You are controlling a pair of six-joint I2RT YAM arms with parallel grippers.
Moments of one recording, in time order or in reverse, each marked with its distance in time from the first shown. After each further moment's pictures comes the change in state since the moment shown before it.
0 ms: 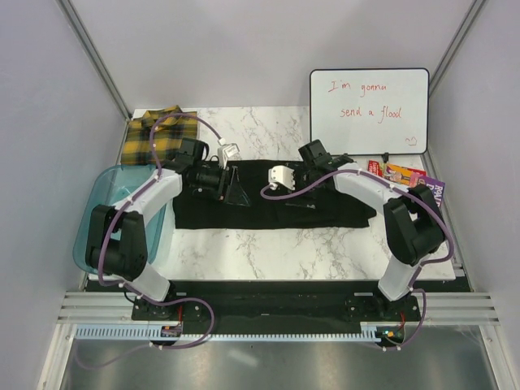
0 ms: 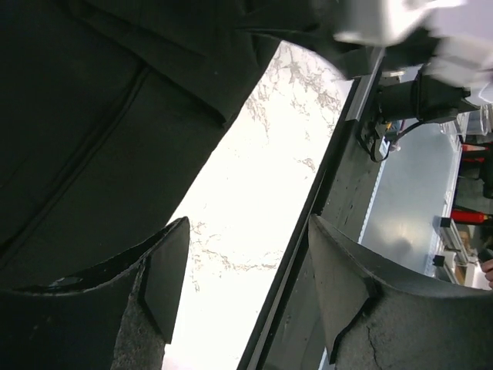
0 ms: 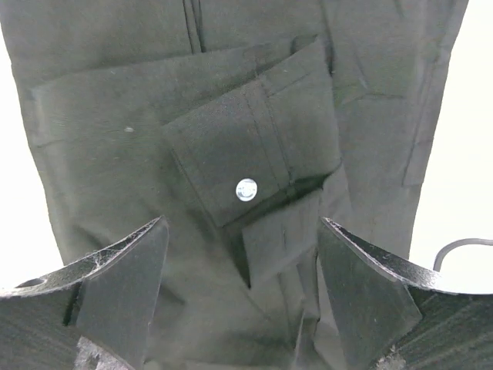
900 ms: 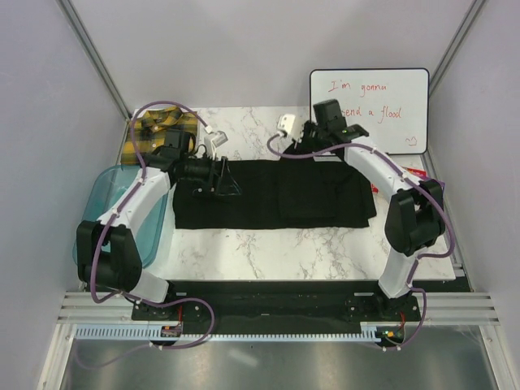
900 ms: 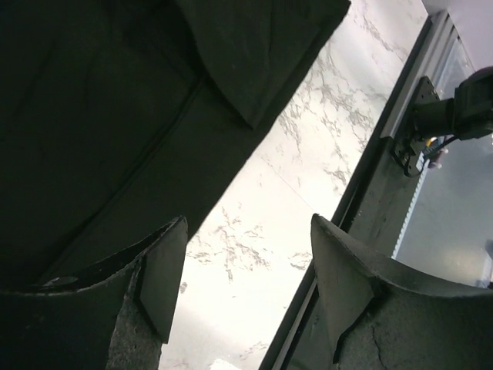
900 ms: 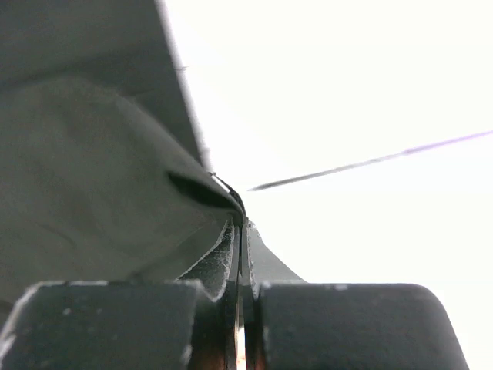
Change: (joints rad) left arm 0.053 -0.116 0.051 -0.074 -0.089 0.066; right arm -0.101 0.087 0.291 0.055 0.119 0.037
